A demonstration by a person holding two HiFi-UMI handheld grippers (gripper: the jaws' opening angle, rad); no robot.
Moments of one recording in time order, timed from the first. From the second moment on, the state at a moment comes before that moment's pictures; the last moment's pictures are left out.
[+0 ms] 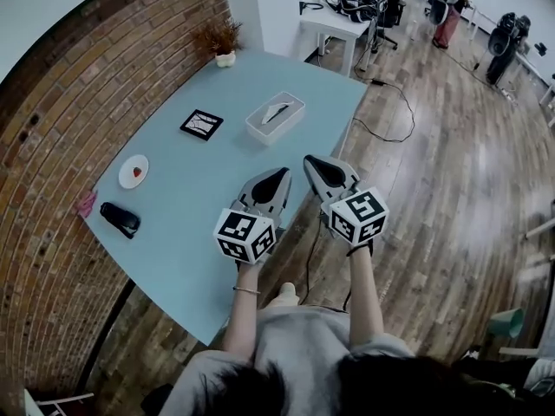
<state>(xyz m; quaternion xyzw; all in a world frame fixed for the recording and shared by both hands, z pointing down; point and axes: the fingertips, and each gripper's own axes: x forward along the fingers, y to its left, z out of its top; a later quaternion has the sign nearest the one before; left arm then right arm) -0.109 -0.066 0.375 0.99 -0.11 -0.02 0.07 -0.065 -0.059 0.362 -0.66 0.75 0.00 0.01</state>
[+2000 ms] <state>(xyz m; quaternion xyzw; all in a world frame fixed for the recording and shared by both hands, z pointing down) 0.052 -0.247 0.451 0.92 -0.37 0.02 0.13 0.123 -0.265 0.418 -0.45 0.89 -0.02 -0.08</state>
